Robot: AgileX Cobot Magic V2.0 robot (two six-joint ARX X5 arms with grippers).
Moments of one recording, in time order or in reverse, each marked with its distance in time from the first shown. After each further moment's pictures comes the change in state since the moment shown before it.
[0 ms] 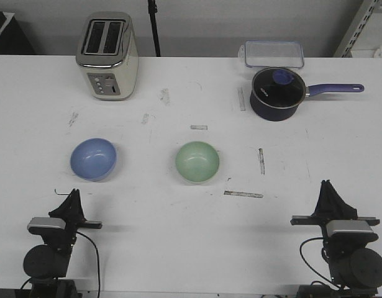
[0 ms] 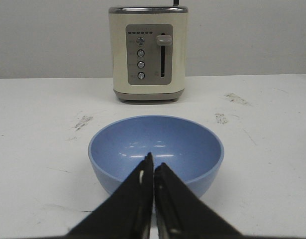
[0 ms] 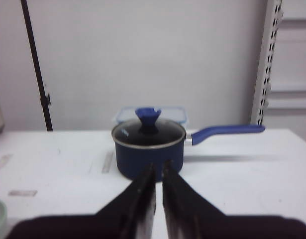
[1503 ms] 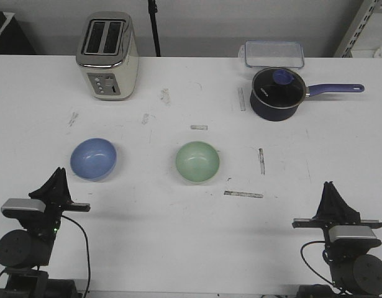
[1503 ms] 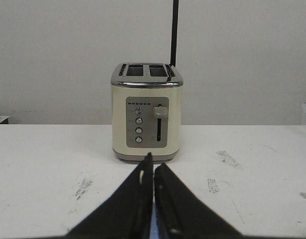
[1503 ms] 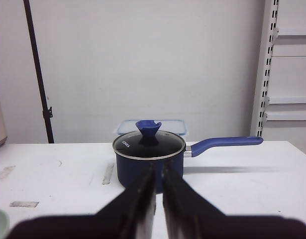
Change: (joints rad) left arm 0.000 0.351 0.433 -0.045 0.000 -0.023; right arm 0.000 -0.031 0.000 0.003 0.000 0.000
